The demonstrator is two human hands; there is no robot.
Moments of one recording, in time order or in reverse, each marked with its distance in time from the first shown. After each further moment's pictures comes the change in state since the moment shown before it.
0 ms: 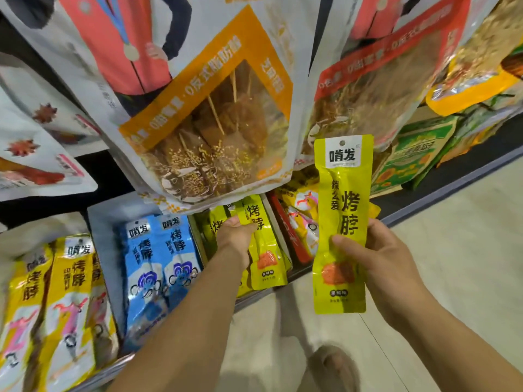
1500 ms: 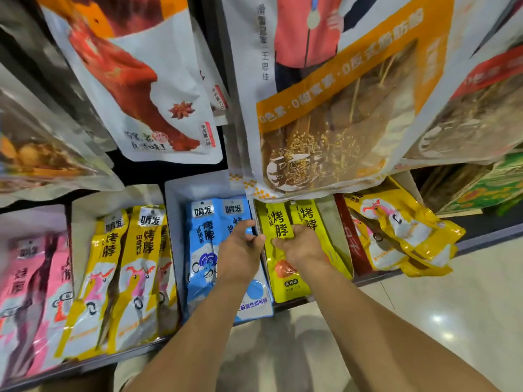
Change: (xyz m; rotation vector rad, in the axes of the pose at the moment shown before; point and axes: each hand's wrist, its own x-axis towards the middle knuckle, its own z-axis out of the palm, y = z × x) left_hand -0.025 -0.010 -0.129 0.555 0.140 0.506; right_hand 0.068 0.093 0.204 -0.574 -0.204 0.235
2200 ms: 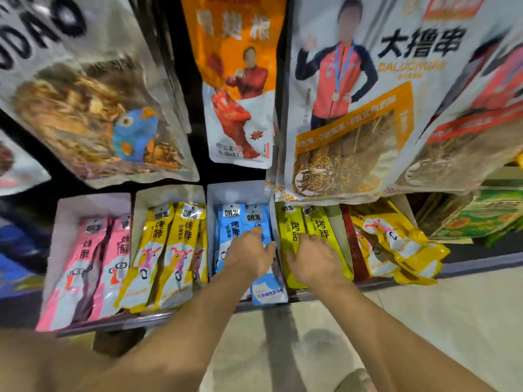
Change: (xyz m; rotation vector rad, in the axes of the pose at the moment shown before) left_hand -0.058 0.050 -0.066 0.453 -0.152 -0.022; right_hand -0.102 -0.026 -0.016 -1.000 0.110 -0.373
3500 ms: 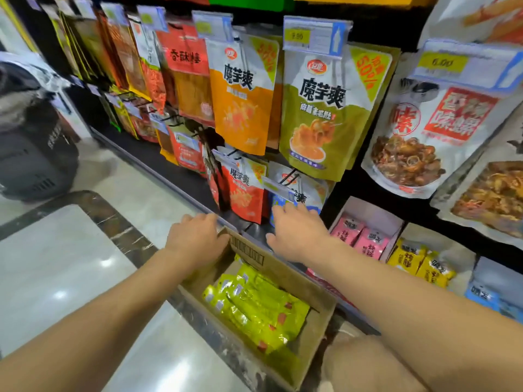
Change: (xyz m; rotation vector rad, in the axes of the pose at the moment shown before) left_hand -0.365 -0.413 -0.302 0.352 0.441 -0.696; right_hand -0.262 -0.504 0.002 -0.373 0.022 -1.133
